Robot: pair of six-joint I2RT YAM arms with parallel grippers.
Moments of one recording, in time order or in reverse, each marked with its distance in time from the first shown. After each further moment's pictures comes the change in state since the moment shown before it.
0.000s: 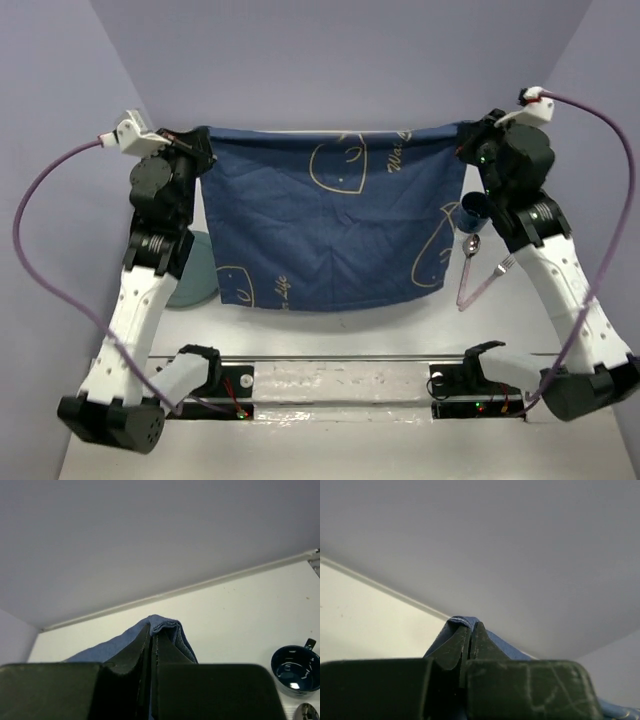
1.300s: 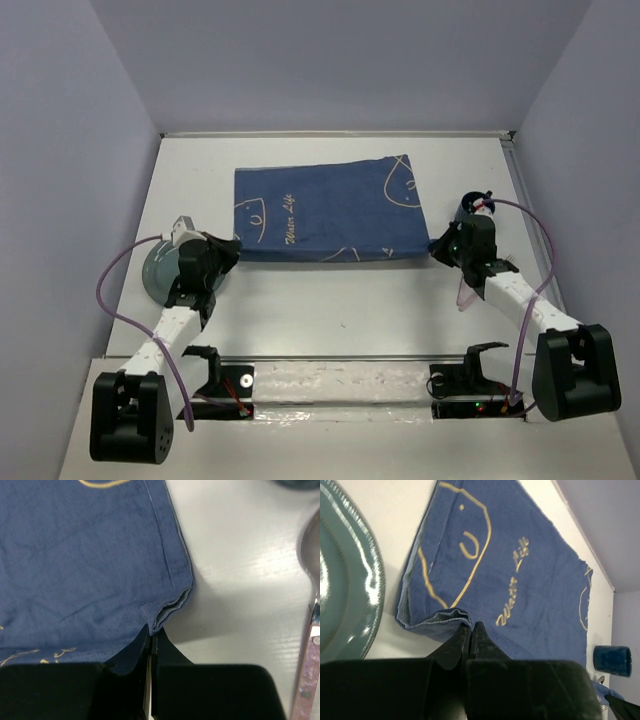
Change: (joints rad) left arm 0.169 -0.001 -0.830 0.281 0.277 -0.230; right arm -0.165 0.071 -0.827 0.219 -0.320 0.185
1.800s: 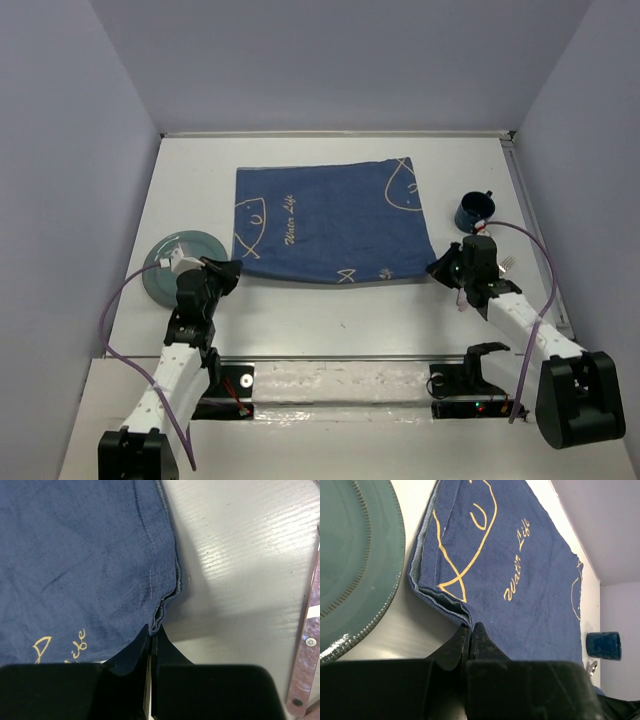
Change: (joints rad) left arm 0.006 -0.343 -0.241 -0.053 0.026 -0.046; right arm -0.001 -0.130 -0.174 -0.042 -0.097 0.073
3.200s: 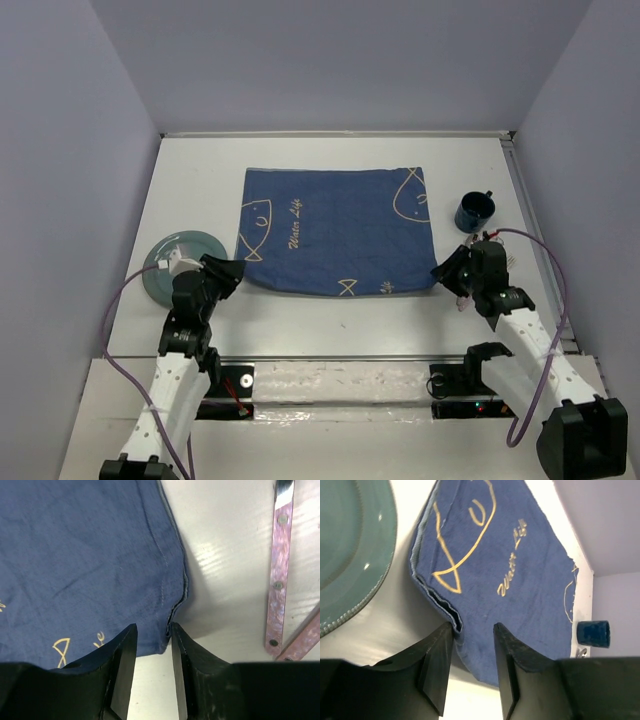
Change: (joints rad) left arm -0.002 -0.163 0.033 -0.262 0.039 -0.026; right arm 0.000 -0.248 -0.004 -0.271 0.058 0.082
